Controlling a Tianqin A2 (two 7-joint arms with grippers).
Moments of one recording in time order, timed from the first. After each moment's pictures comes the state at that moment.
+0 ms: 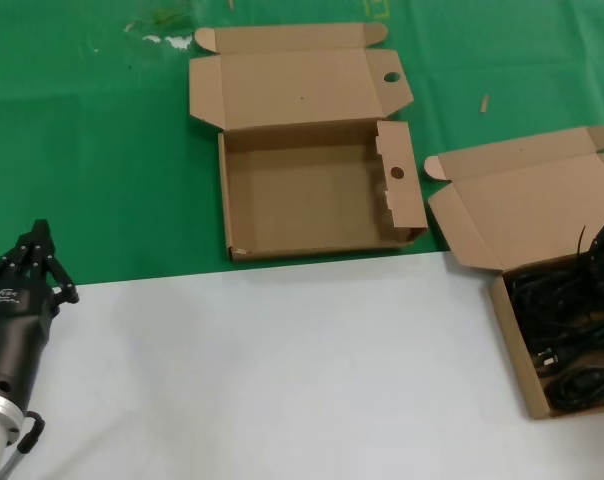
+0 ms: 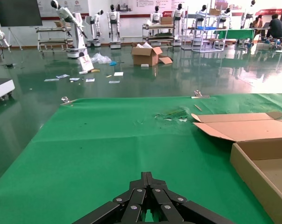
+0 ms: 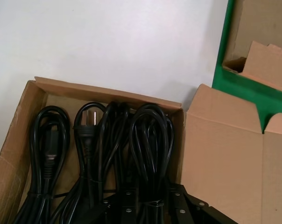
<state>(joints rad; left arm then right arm) 0.00 -0.30 1.60 -1.60 -1.80 0.00 0.00 0.88 0.93 -2.10 1.21 1.21 -1.27 -0.34</state>
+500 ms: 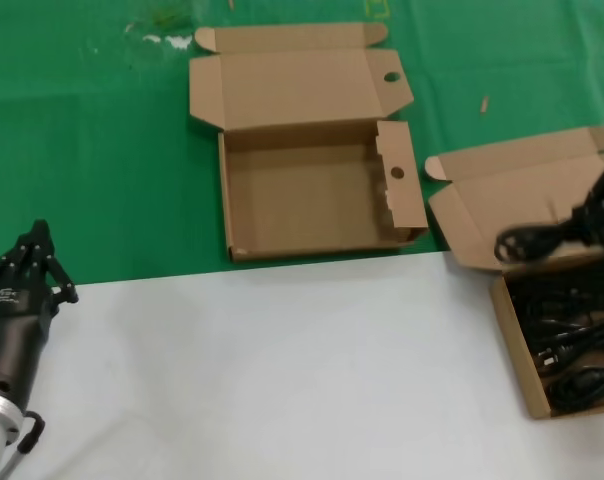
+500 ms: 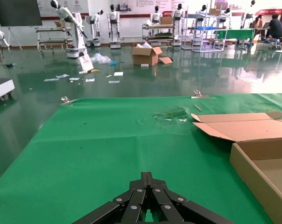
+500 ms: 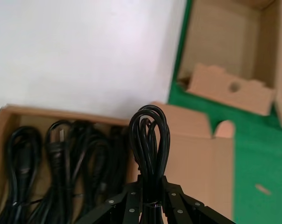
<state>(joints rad) 0.00 -0.30 1.60 -1.60 -1.80 0.00 0.00 0.97 0.93 -2.08 1.36 1.18 -1.38 -0.15</state>
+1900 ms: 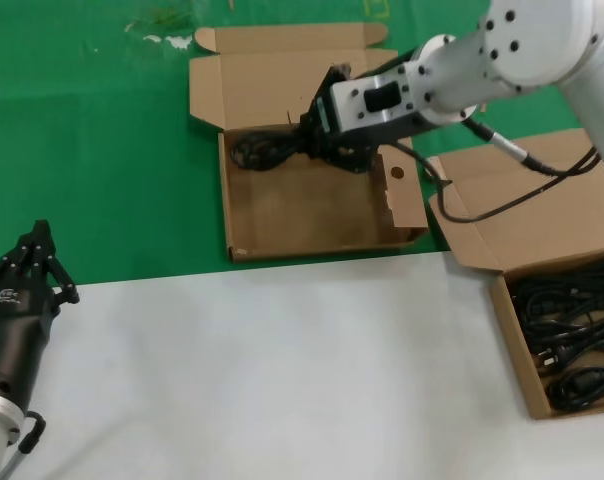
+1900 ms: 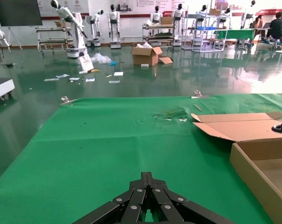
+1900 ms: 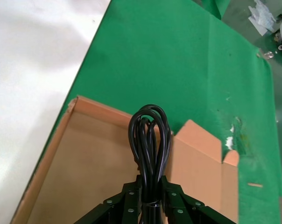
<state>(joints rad) 0.00 -0.30 1.60 -1.60 -1.80 0.00 0.00 1.25 0.28 -2.26 0.94 1.04 -1.08 -0.09</state>
